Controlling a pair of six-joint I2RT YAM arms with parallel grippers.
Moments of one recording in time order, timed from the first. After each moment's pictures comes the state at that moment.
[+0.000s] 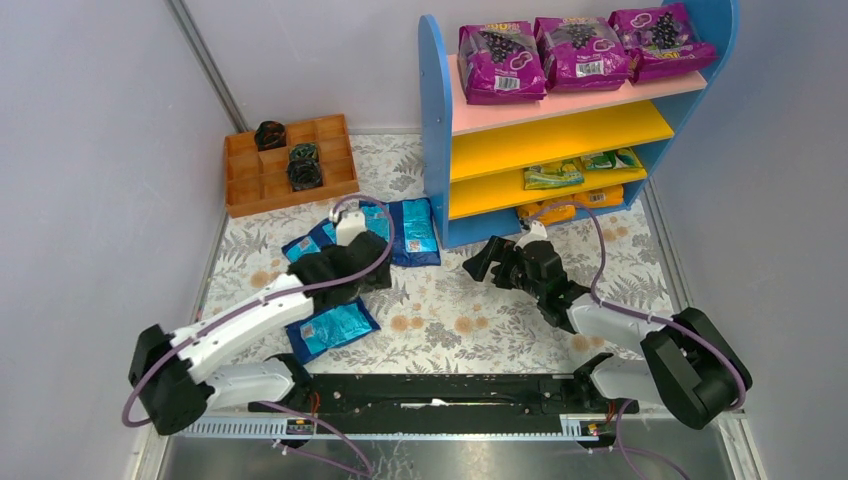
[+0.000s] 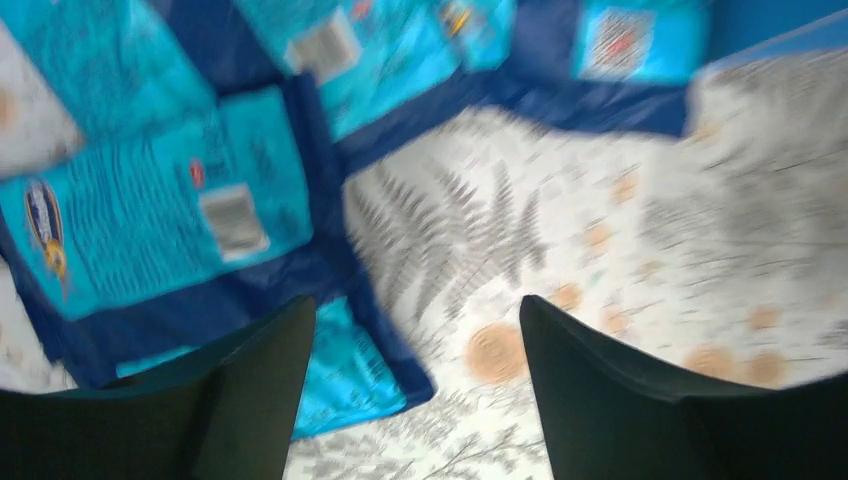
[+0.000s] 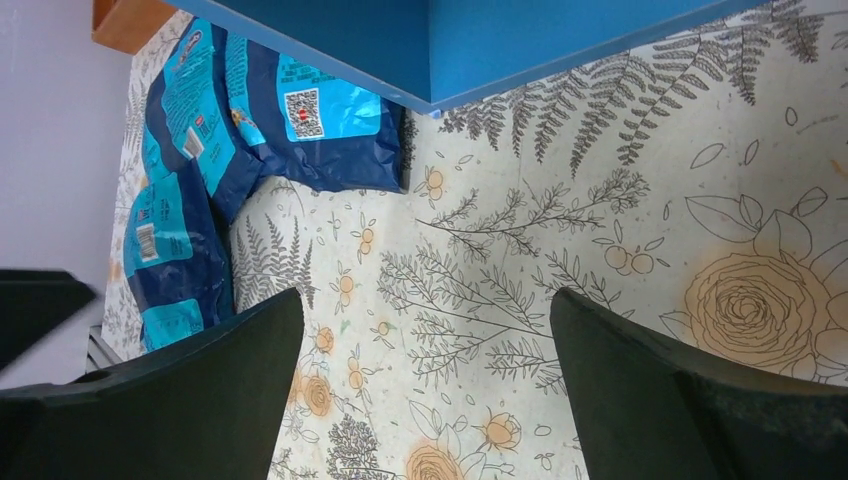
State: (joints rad) left arm -0.84 1.09 0.91 -0.73 -0.53 -0.81; right arm 0.56 1.25 0.37 0.40 -0.07 0.76
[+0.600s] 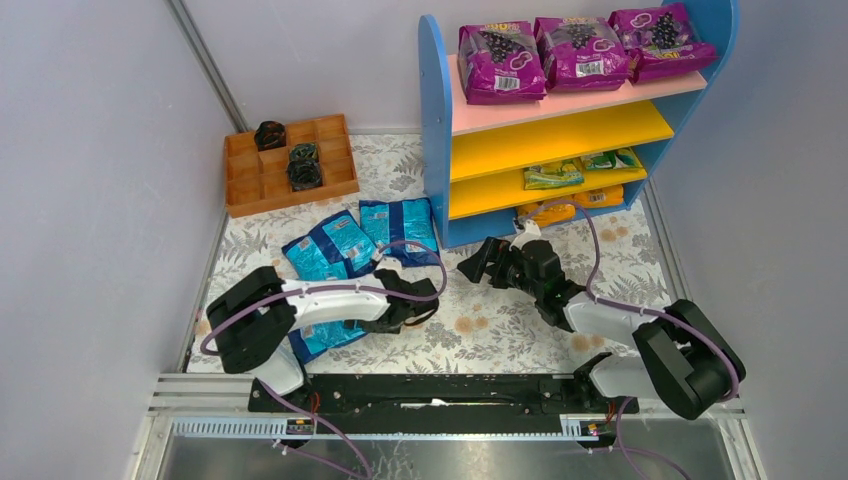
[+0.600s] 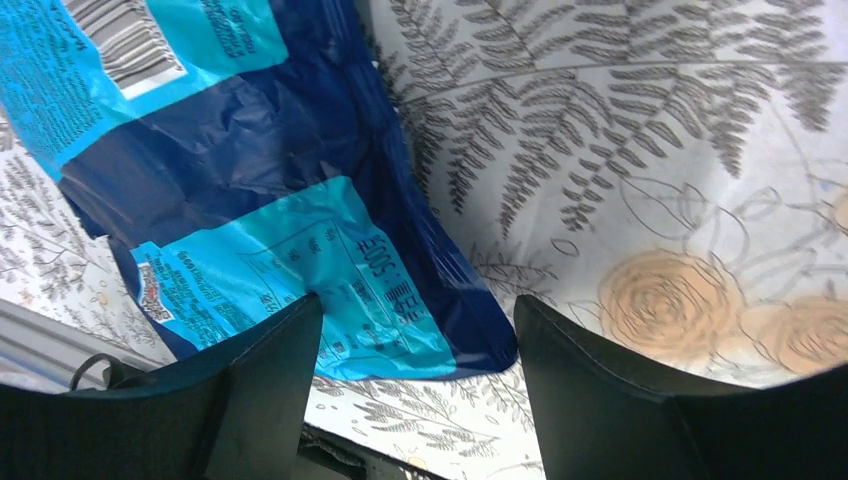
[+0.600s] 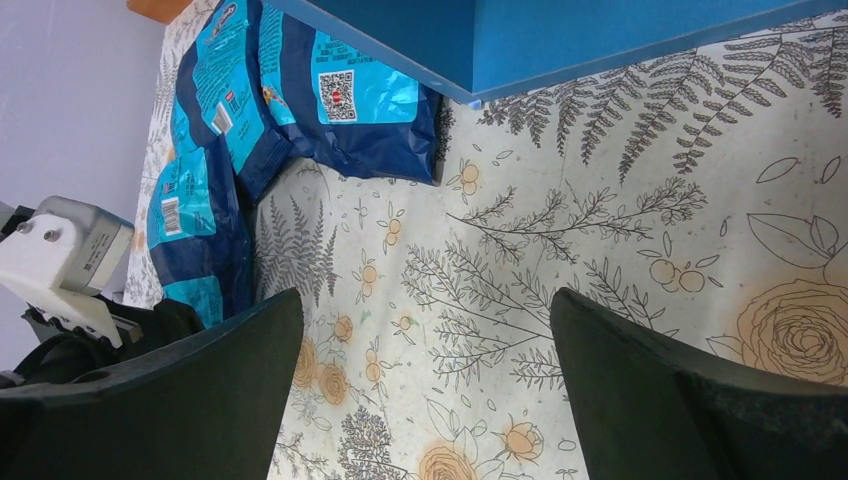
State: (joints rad) left arm -1.06 1.57 0.88 -0.99 -0.57 -1.06; right arm 0.56 1.28 0.37 0.47 -0.15 0.74
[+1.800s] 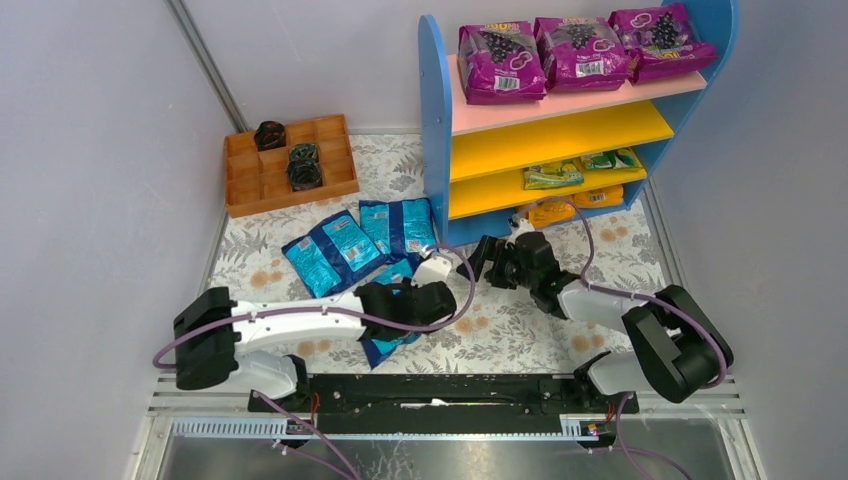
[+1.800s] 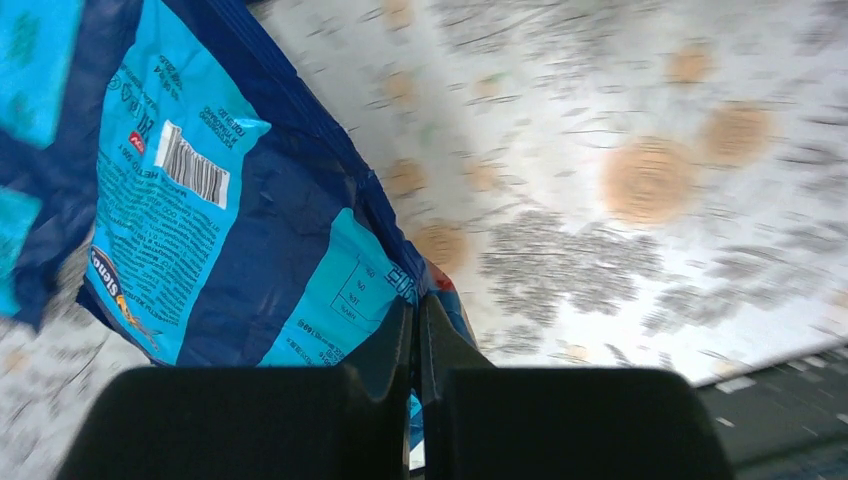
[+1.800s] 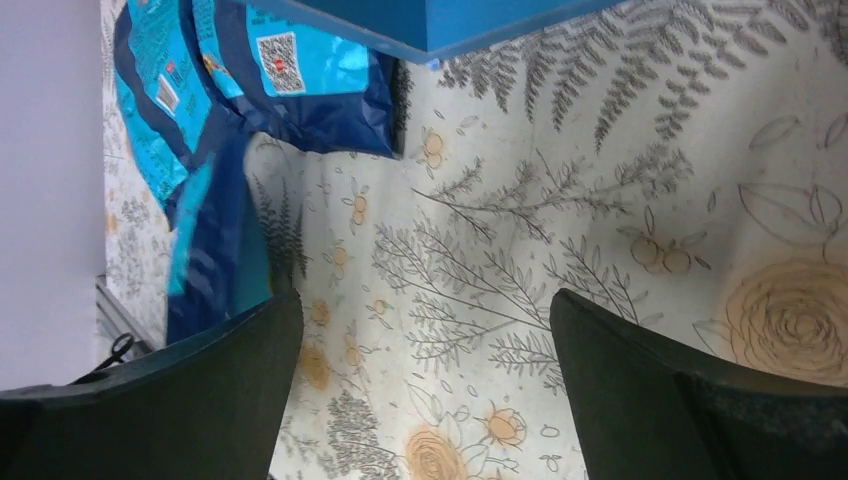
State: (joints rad) left arm -1.23 1.39 0.93 -0.65 -0.51 -0.70; right arm 0.54 1.37 0.41 0.40 -0.19 0.74
